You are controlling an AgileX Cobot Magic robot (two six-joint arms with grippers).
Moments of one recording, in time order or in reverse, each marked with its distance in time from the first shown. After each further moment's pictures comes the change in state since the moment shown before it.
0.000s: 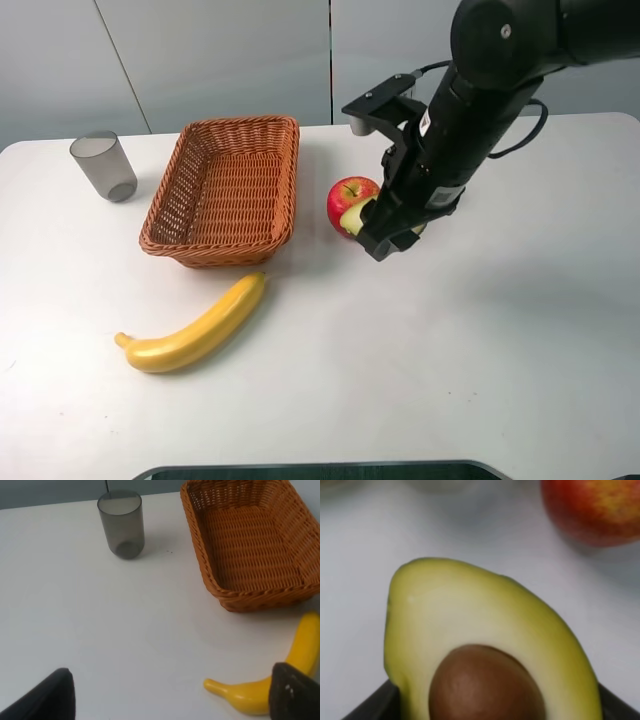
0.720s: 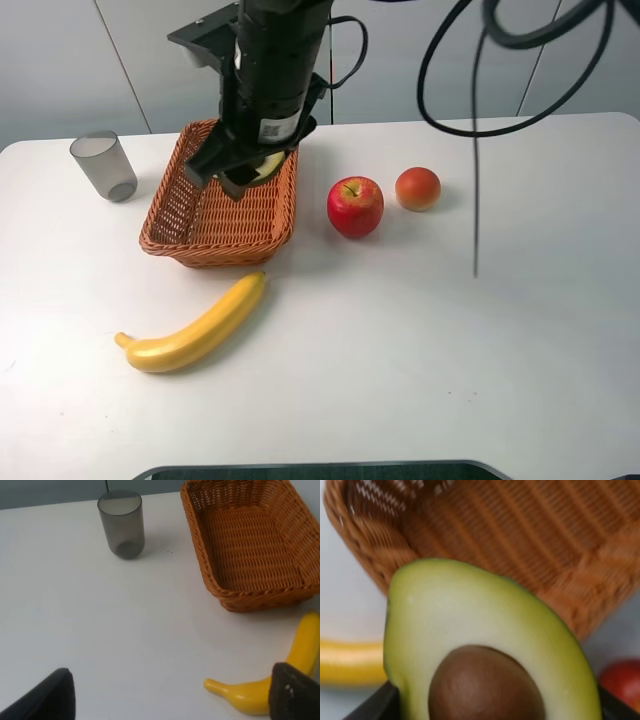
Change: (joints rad) left arm 0.000 0.000 0.000 0.000 0.000 0.002; right arm 0.223 0.349 -0.634 -0.092 0.138 0.178
